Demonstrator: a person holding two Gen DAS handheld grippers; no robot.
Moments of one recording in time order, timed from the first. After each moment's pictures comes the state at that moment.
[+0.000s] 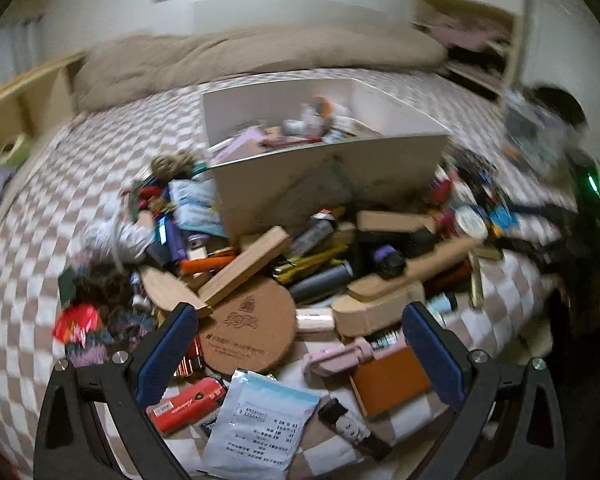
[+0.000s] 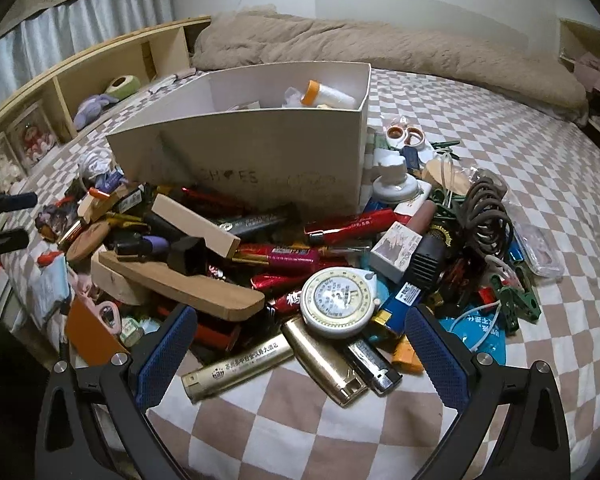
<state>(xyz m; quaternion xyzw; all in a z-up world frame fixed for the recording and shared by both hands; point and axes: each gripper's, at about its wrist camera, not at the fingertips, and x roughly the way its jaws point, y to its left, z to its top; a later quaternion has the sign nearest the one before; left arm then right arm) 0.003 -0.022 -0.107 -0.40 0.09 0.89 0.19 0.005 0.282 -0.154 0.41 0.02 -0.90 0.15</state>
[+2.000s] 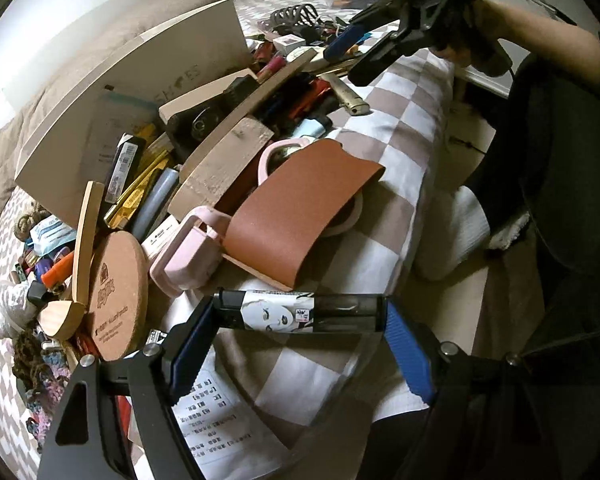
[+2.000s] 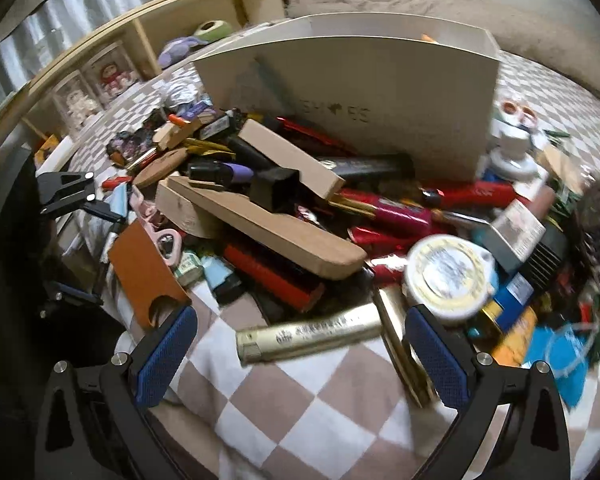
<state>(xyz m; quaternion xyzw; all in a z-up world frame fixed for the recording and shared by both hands) 0.059 0.014 -0.186 -0.41 0.32 0.76 0.40 -0.002 0.252 -0.184 0.47 0.06 -0.82 0.33</state>
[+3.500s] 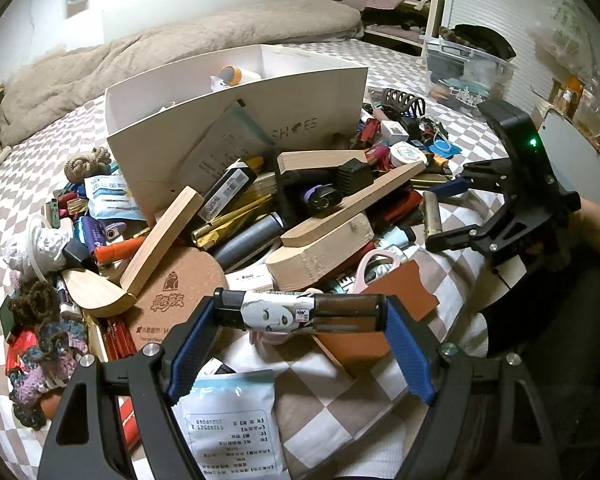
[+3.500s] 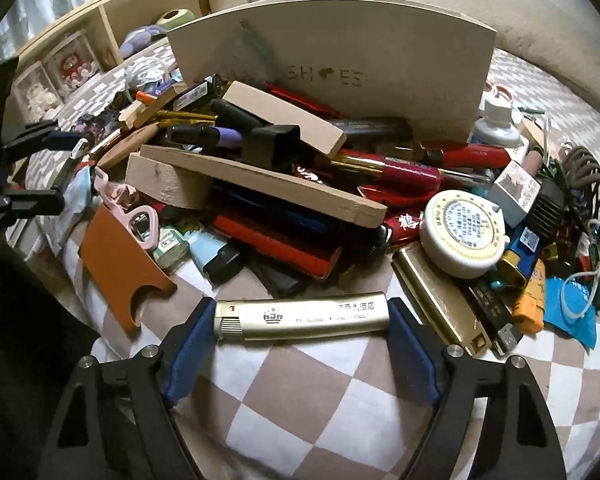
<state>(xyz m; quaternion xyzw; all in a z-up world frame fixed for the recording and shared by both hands) 0.014 -0.011 -0.147 -0.41 0.13 0.85 0.32 0.021 0.238 -0.200 0.48 0.07 -0.84 0.24</state>
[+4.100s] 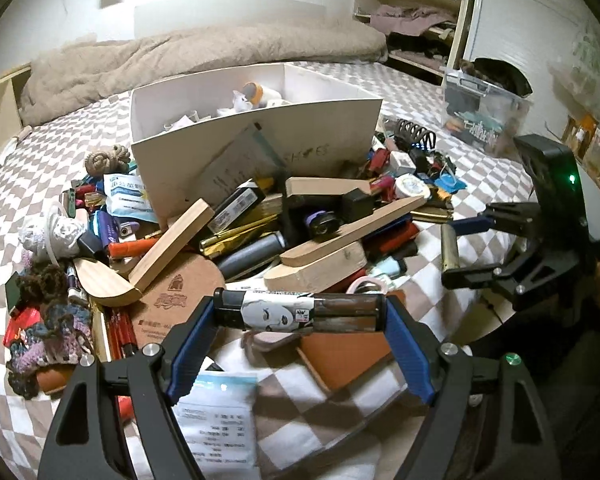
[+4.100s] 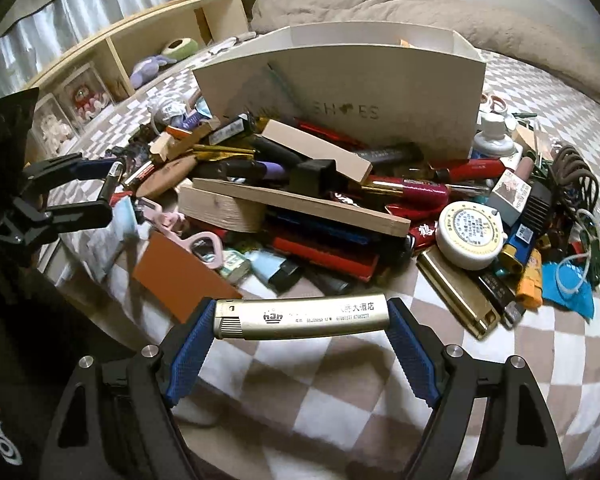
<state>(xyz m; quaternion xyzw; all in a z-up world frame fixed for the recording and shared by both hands) 0.026 -0.008 -0.128 -0.40 0.07 0.87 0.29 0.050 0.227 -0.170 0.46 0.02 -0.86 0.24</state>
